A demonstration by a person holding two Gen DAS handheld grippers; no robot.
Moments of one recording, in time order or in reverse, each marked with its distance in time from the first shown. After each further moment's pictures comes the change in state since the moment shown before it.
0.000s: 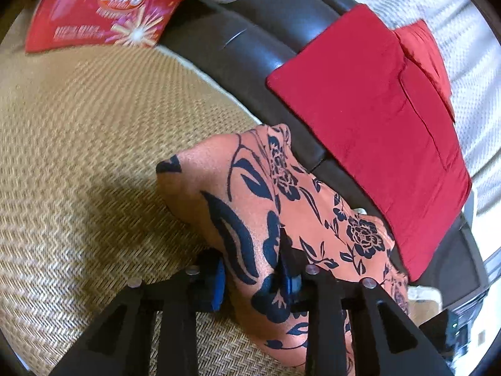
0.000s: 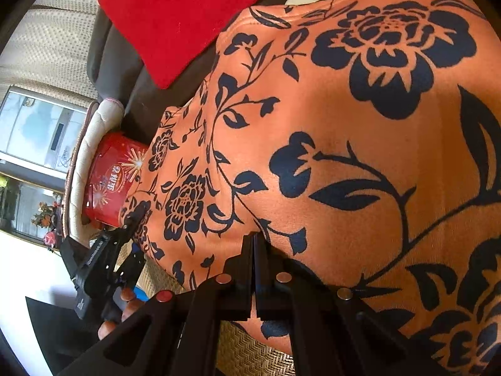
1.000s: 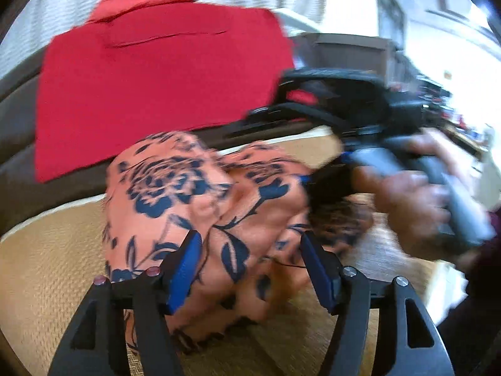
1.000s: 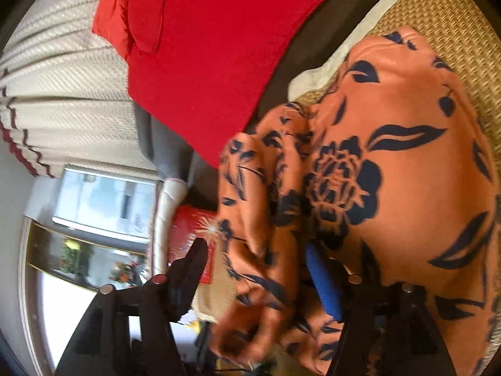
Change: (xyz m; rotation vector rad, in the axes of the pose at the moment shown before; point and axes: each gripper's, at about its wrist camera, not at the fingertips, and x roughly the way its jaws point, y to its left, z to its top) left arm -0.021 -0.175 -0.128 1.060 0.084 -0.387; right arm -0.089 -0.055 0.041 0.206 -0.207 0.365
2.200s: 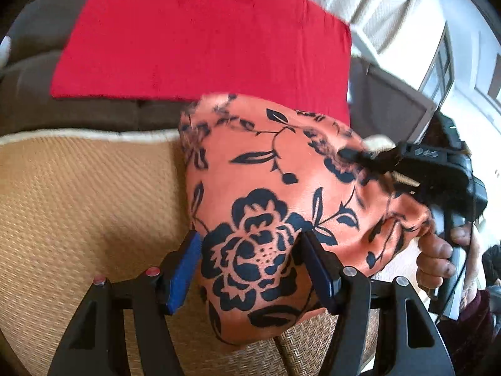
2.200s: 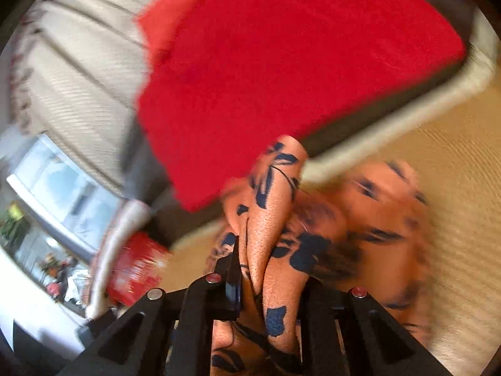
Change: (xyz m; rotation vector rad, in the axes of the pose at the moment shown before) left arm 0.034 0.072 -0.010 -0.408 0.128 -0.053; right arm -0.014 0.063 -0.032 -0.260 -0.269 -0.334
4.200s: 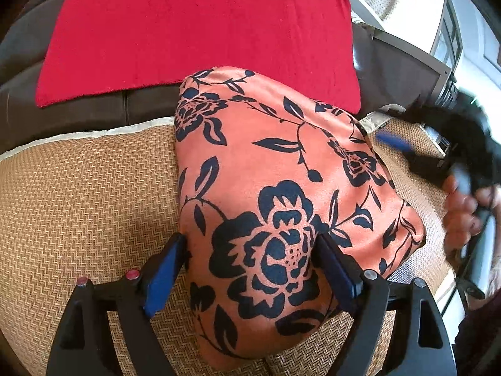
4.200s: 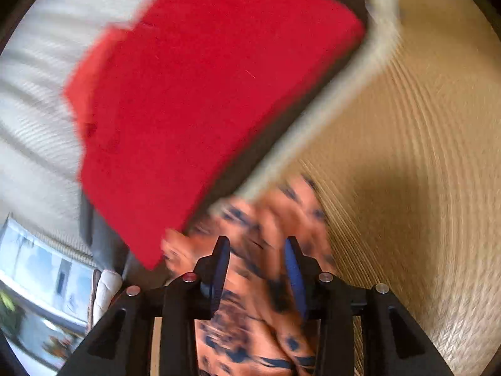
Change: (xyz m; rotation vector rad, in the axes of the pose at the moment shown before) left arm 0.034 -0.032 0.004 0.073 0.058 0.101; right arm -0.052 -0.071 0.020 0.191 -0.222 -0.096
